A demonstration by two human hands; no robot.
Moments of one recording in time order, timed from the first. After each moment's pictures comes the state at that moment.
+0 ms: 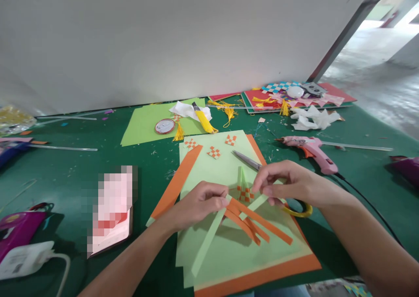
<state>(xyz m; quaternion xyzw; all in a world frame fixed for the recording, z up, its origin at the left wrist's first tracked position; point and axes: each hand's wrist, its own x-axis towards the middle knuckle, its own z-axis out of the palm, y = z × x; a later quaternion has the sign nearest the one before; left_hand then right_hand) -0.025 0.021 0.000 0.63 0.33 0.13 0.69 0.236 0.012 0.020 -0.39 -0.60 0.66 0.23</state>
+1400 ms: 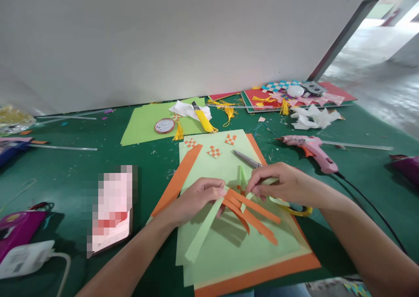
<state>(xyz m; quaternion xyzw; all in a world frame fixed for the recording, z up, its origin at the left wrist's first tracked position) -0.022 0.025 -0.003 0.54 0.34 0.17 0.75 0.226 0.017 0.017 -0.47 -0.68 0.53 0.15</state>
